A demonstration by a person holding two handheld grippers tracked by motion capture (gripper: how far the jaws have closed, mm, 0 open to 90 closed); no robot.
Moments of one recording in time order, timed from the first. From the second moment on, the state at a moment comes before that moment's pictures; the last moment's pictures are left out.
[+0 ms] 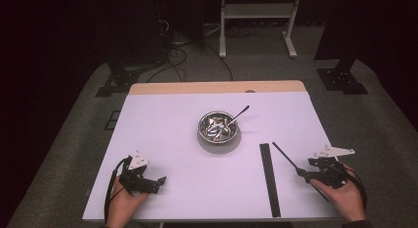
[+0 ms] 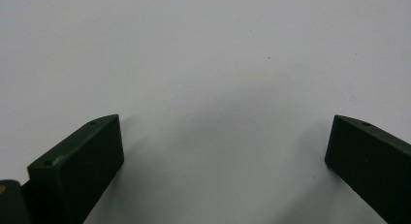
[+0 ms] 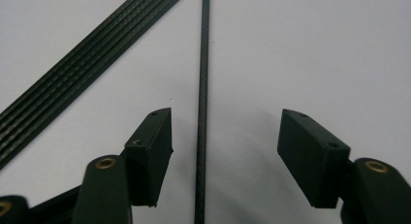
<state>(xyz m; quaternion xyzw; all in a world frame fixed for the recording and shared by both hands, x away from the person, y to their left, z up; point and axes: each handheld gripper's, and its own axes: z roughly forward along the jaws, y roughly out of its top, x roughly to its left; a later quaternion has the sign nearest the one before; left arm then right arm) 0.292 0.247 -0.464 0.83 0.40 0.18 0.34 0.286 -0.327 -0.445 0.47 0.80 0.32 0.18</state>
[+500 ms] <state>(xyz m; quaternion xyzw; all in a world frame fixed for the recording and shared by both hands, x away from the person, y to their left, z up) 0.292 0.247 -0.464 0.83 0.40 0.18 0.34 0.300 -0.311 -0.448 0.46 0.81 0.32 0.16</state>
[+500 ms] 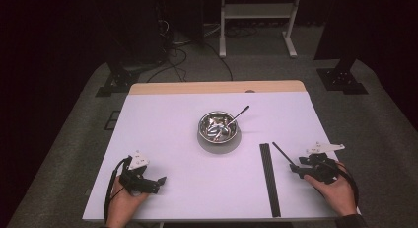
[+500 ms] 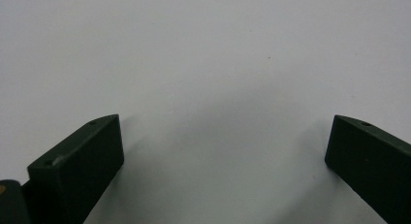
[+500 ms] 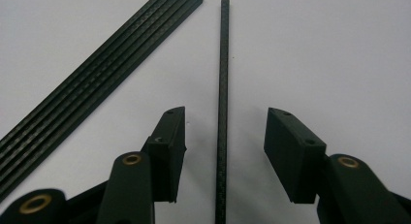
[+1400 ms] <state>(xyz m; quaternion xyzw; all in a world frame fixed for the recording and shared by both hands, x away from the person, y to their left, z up) 0.291 0.247 -0.464 0.83 0.40 0.18 0.34 0.299 -0.302 -0.450 0.45 0.82 0.31 0.17</state>
